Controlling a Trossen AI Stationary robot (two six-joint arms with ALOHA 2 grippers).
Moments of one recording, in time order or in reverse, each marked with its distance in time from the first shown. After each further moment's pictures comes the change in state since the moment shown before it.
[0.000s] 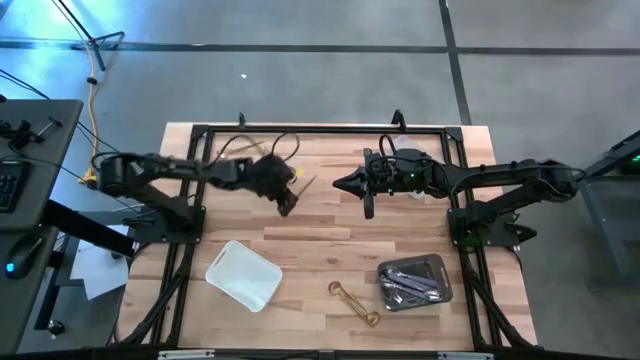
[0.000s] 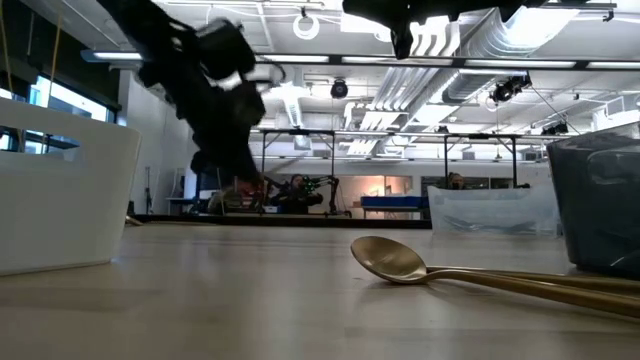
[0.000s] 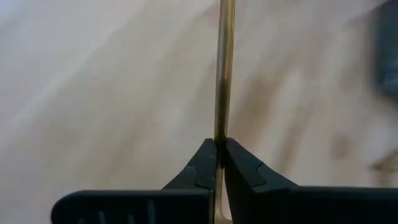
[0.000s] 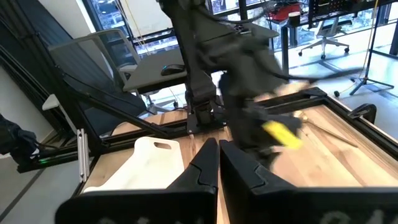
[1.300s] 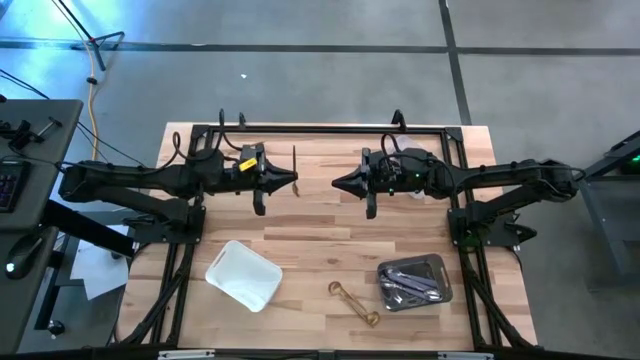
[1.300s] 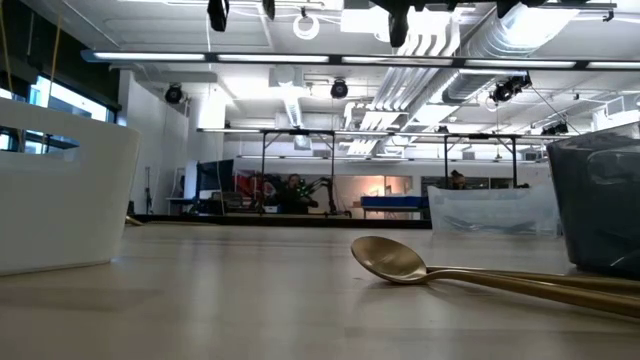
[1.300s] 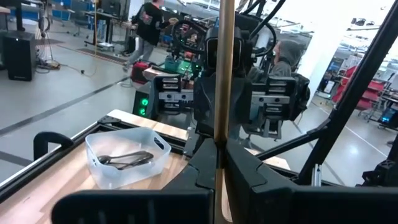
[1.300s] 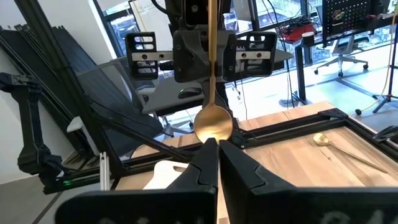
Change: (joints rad) left arm -0.249 -0.442 0.037 0.402 -0.238 0.159; right arm 0.011 0.000 0.000 0.109 -0.030 0.045
